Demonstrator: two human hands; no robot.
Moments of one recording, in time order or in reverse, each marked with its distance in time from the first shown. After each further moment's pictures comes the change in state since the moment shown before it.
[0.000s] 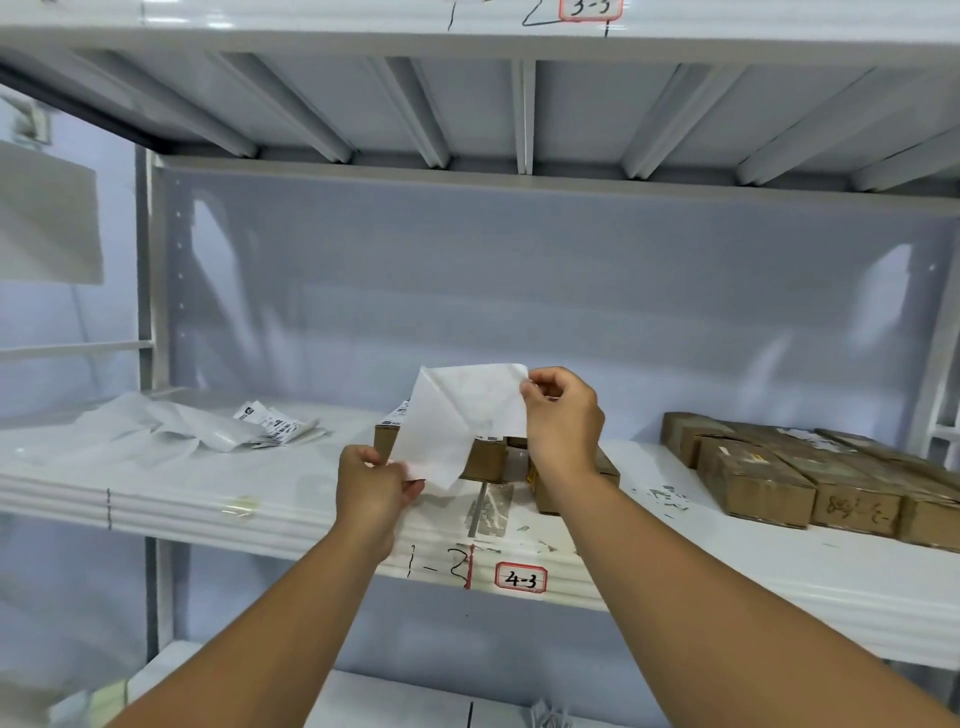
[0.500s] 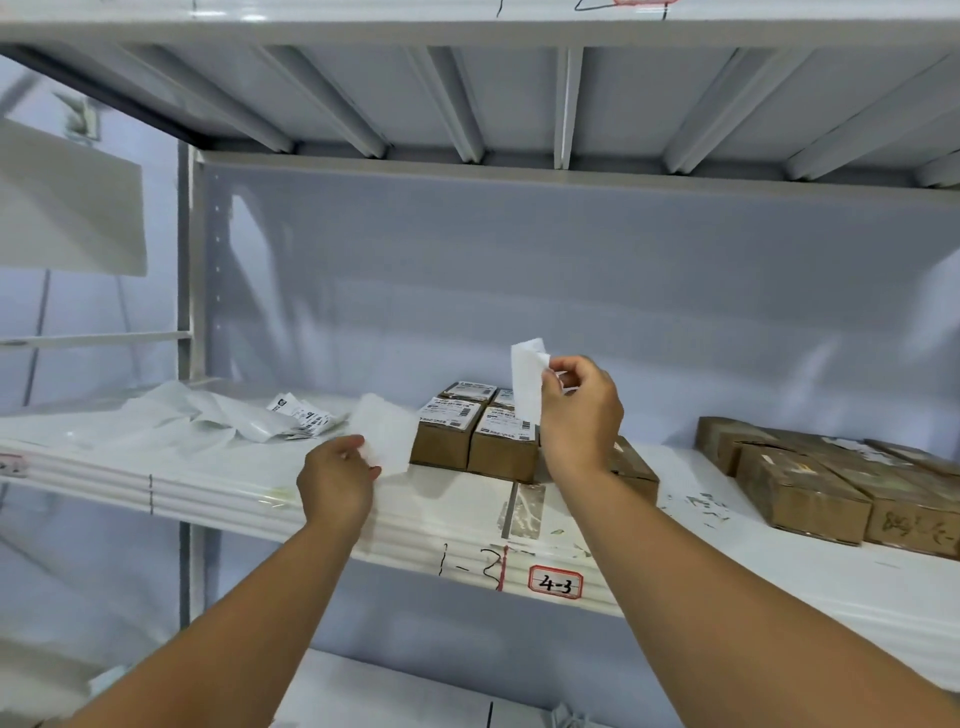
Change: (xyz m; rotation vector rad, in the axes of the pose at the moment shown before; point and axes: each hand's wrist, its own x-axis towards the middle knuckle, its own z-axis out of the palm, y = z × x) left_hand 0.031 0.008 -0.047 0.248 0.242 0.181; right_hand 0.000 -0.001 0.025 -0.114 0.083 -0.103
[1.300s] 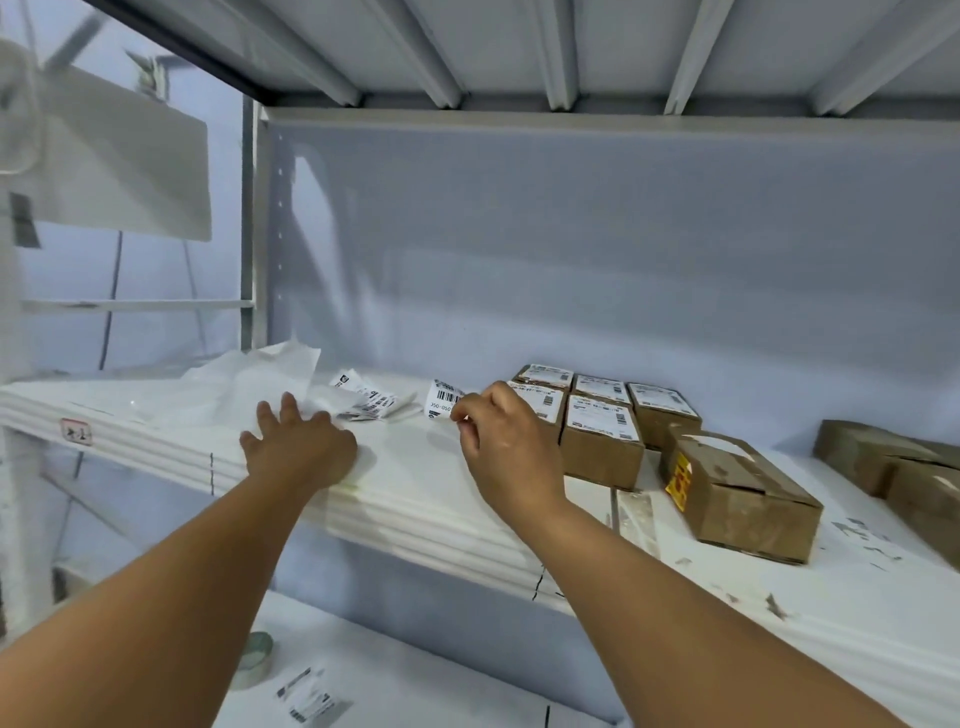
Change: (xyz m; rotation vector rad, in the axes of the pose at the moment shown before) left_hand 0.125 -0.025 -0.067 1.328 -0.160 0.058; right_hand -0.063 0.023 0.125 -0.272 -0.389 -0.679
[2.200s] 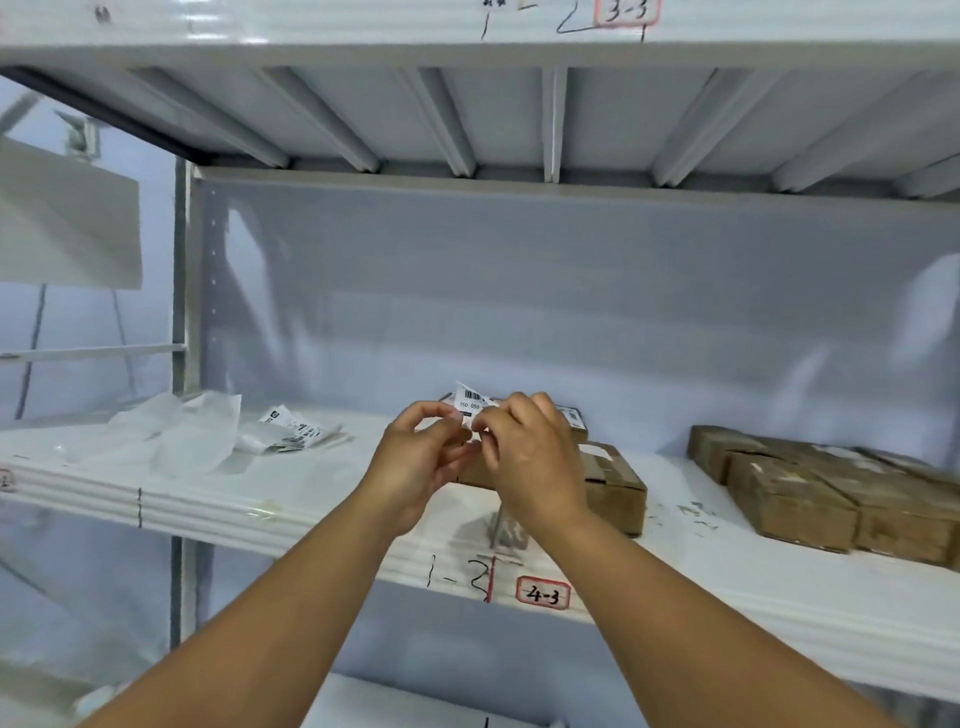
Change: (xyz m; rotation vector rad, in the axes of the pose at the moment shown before) left_hand -0.160 0.141 -0.038 -1.684 -0.479 0.313; right_hand -0.025 0.040 -0.123 -0.295 0.205 -0.114
